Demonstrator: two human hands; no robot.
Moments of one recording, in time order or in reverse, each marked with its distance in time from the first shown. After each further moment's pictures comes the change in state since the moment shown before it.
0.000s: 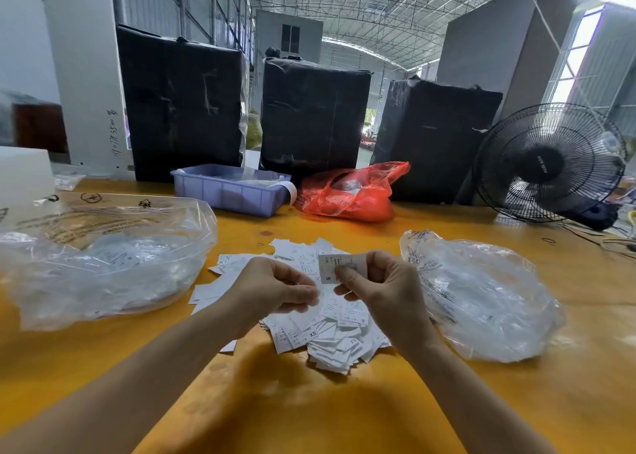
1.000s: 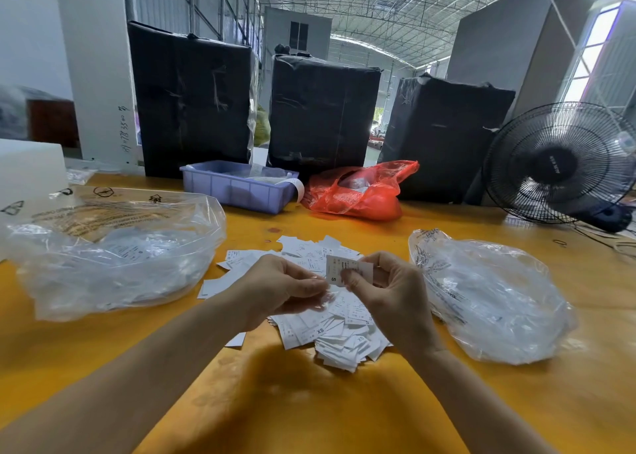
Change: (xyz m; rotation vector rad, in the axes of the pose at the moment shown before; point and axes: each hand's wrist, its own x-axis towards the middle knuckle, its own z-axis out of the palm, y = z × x) left_hand -0.001 0.004 -0.003 -0.201 -0.103 -0.137; right_hand -0.004 0.004 0.005 -0.262 0.066 -0.071
